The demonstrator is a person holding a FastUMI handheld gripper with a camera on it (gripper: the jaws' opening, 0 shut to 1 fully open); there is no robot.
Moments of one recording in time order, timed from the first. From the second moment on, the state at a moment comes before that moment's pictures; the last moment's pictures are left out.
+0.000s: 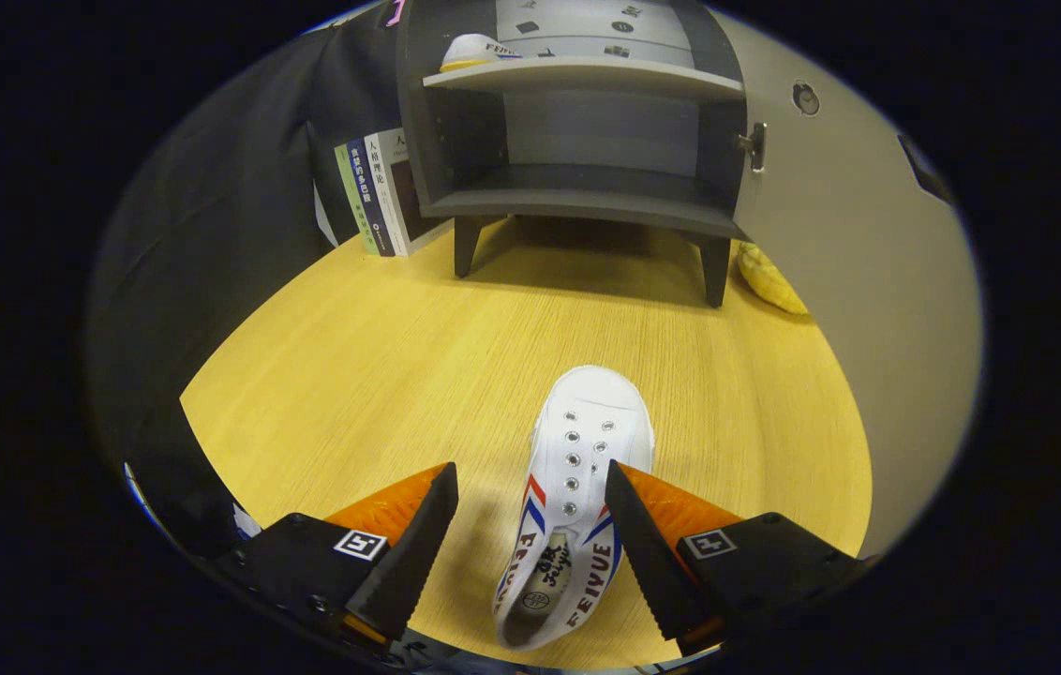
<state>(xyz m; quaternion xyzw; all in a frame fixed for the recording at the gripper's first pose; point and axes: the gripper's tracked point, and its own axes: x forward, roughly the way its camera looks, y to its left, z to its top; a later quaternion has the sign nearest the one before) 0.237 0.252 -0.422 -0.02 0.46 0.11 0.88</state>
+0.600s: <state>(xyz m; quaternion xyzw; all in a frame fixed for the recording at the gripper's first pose) 0.230 0.246 -0.444 -0.10 0.53 0.09 0.84</state>
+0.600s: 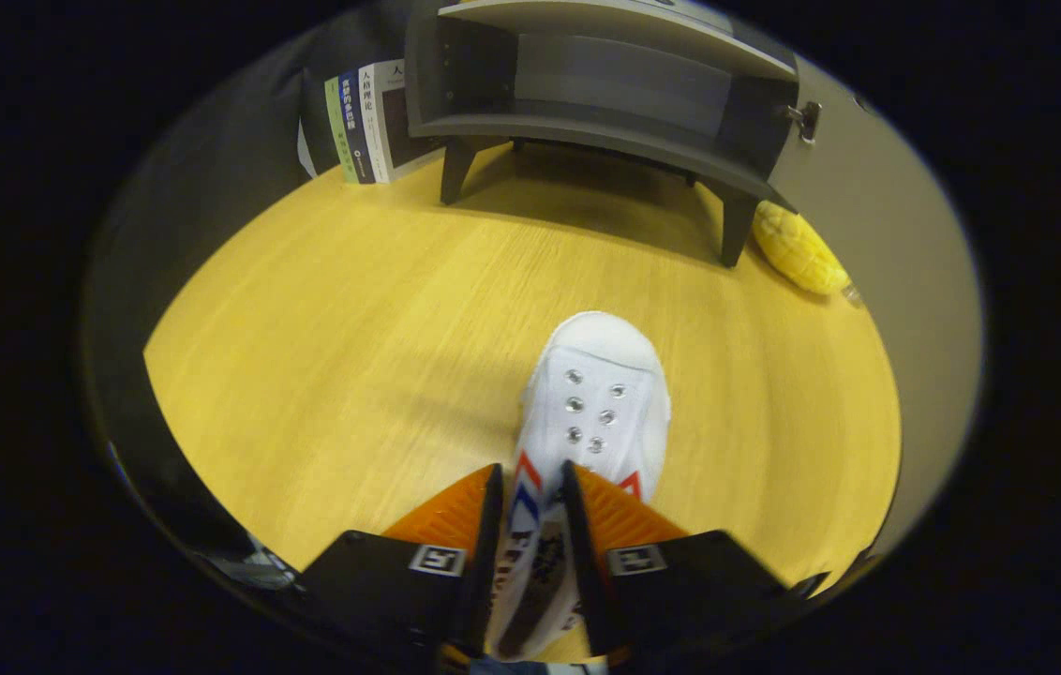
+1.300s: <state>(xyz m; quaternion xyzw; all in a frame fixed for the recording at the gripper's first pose) 0.243 0.249 -0.407 0.04 0.48 0.11 0.87</state>
